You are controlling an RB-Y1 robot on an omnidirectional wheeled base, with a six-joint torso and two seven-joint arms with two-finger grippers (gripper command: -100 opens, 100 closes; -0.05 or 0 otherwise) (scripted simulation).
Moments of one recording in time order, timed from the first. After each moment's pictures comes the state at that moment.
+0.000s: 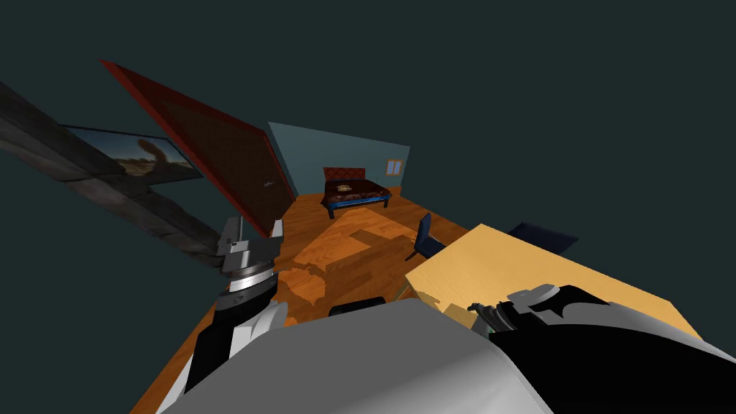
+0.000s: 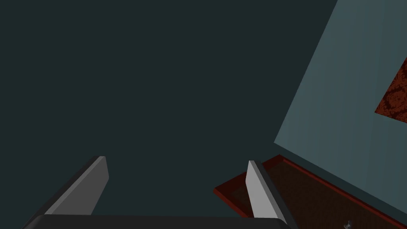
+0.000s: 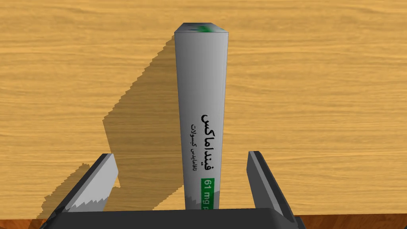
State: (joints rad) left arm 0.53 0.03 -0.02 -2.36 0.06 -0.52 0.14; right arm -0.18 -1.22 1.81 -0.55 -0.12 -0.68 1.80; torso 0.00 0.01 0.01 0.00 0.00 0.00
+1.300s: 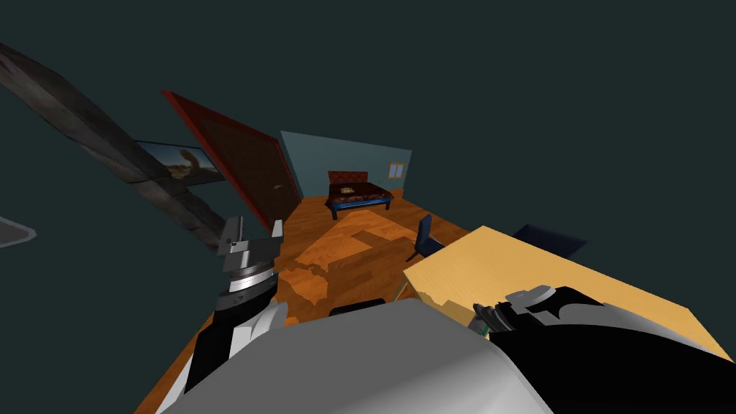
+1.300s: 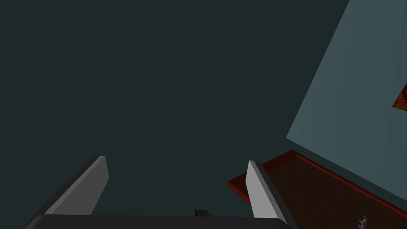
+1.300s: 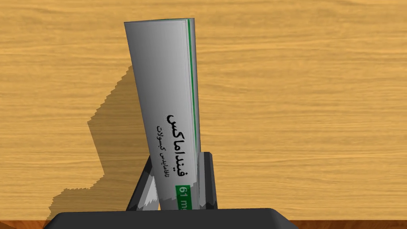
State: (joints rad) left arm 0.53 0.03 -0.02 -2.36 0.06 -0.52 0.14; right arm -0.18 -1.20 1.80 -0.53 -0.11 -0.67 1.74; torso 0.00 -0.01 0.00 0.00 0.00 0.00
